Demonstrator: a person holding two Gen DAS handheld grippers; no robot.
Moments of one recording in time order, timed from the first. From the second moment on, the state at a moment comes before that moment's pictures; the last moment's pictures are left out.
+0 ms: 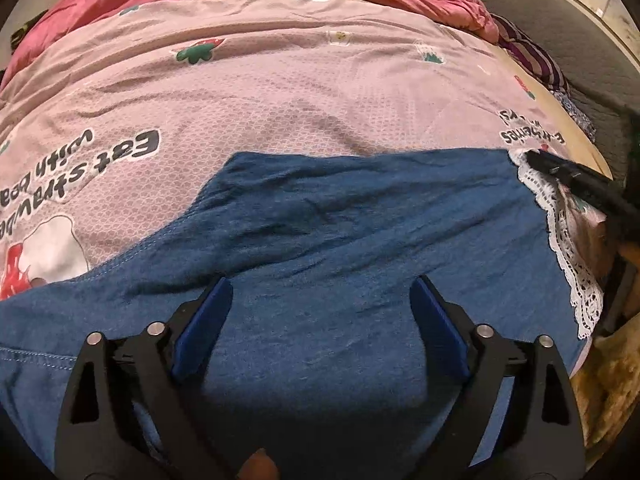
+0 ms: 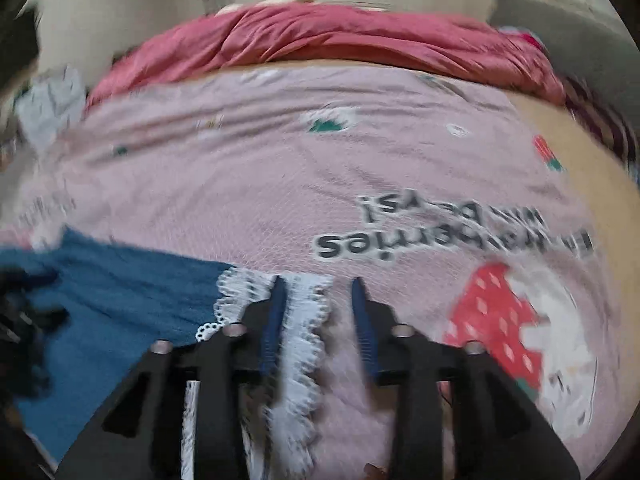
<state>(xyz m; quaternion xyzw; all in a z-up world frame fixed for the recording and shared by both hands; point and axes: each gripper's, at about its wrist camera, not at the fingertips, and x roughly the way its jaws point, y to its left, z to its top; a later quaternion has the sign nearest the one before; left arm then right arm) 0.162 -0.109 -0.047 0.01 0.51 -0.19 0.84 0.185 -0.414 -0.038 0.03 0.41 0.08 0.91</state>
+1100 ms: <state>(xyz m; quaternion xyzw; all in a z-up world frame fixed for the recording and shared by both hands) 0.069 0.047 -0.037 0.00 0.50 -0.02 0.87 0.029 -0.374 -0.056 -0.01 0.50 0.02 0.86</state>
